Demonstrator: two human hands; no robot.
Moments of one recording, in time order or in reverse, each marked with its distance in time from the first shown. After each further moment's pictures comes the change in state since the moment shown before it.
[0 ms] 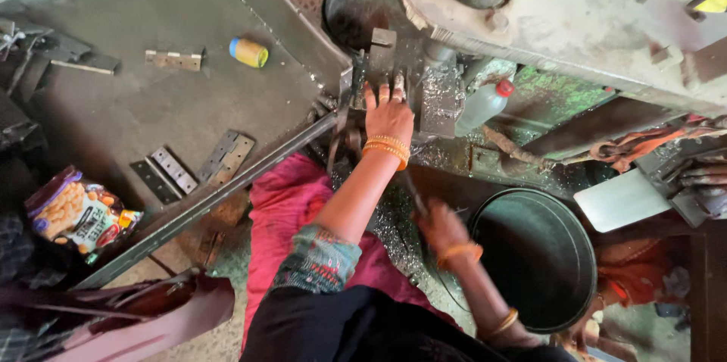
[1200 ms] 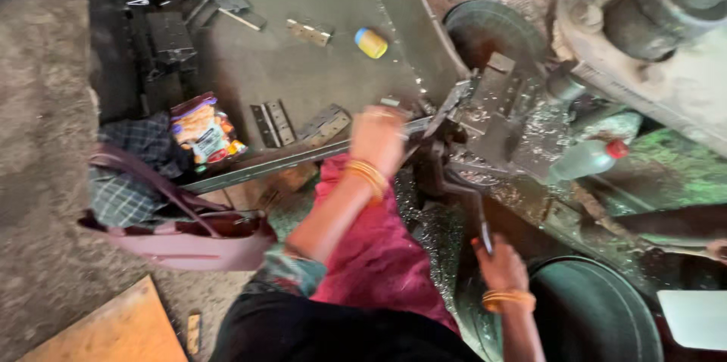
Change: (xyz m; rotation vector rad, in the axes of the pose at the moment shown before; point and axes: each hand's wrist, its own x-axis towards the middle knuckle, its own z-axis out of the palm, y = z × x) left_hand -0.114 -0.153 -0.001 0.016 0.356 -0.220; right_hand 0.021 0.005 0.000 -0.251 -0.007 0.038
